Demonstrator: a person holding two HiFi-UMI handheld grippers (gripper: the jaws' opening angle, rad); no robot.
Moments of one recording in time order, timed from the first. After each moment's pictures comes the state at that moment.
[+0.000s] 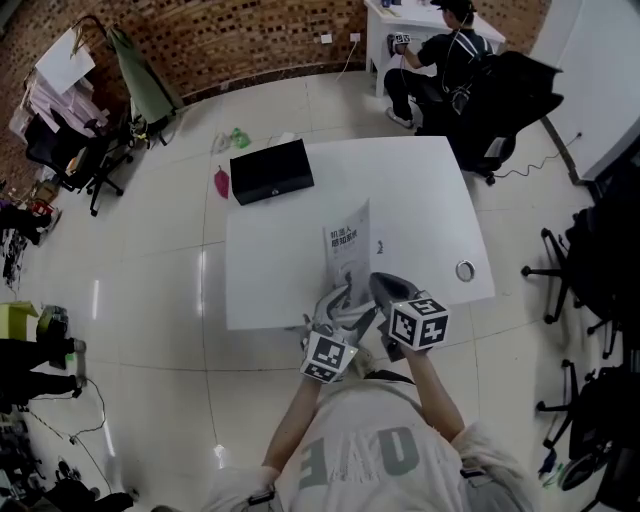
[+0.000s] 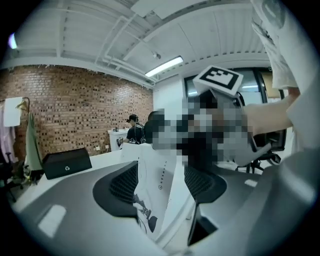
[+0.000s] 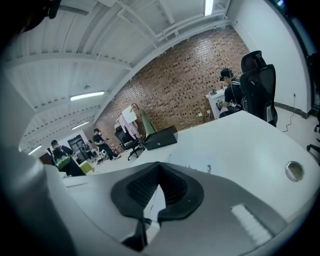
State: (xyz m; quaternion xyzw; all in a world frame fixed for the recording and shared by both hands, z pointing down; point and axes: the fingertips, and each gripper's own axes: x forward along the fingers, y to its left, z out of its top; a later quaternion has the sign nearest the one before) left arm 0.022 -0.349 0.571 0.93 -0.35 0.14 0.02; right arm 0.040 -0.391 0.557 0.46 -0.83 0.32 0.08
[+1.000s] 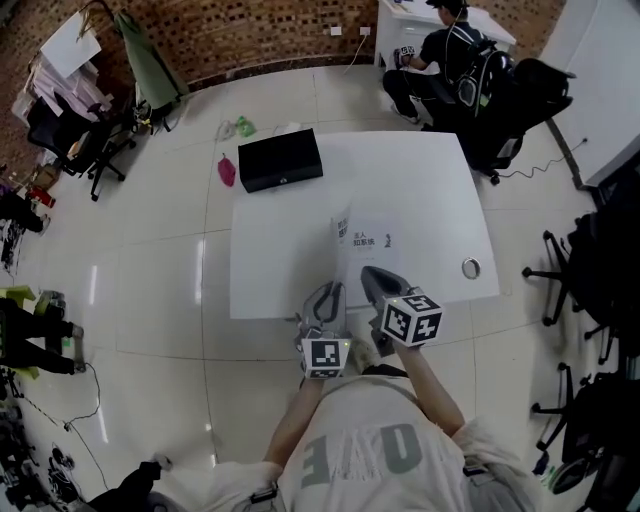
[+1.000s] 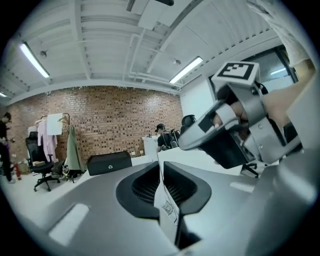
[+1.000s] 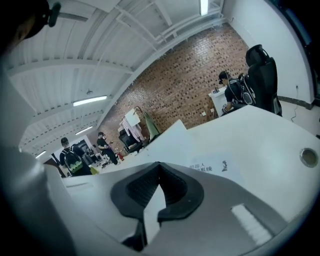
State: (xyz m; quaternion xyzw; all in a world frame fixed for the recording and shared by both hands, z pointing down) left arm -0.053 -0.364 0.571 0.84 -0.53 0.10 -0.01; right arm 0.003 -0.392 0.559 0.44 -0.83 0.33 0.05
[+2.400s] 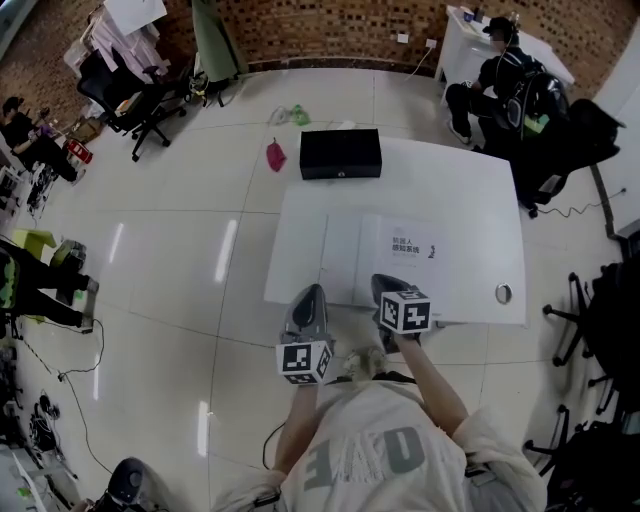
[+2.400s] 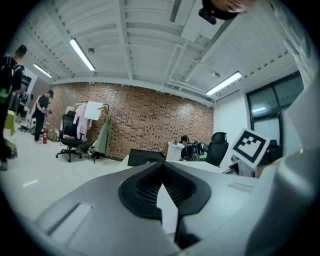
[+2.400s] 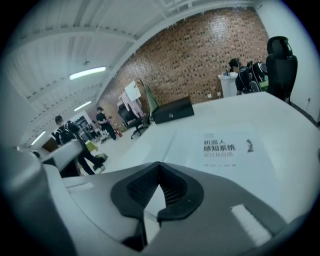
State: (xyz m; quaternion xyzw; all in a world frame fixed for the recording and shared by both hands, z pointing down) left arm -0.207 -0.332 0.545 0.75 -0.65 -0.01 0.09; right arm -0.081 -0.392 0.640 0.41 -0.82 0.34 0.20
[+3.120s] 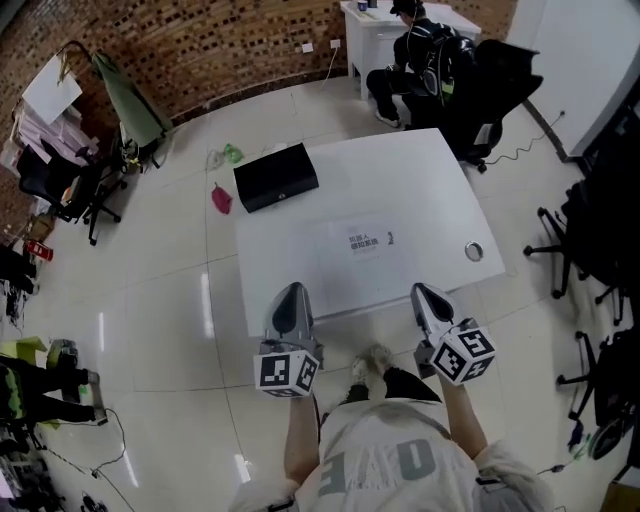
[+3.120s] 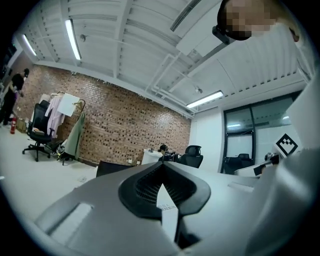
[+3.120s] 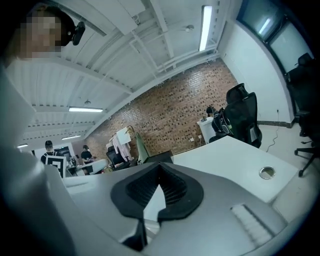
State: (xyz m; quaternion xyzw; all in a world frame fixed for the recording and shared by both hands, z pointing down) left arm -0.166 -0.355 0.456 0.84 -0.53 -0.07 0.08; right arm 0.058 -0.315 0.481 0.54 -0.81 0.23 -0.03
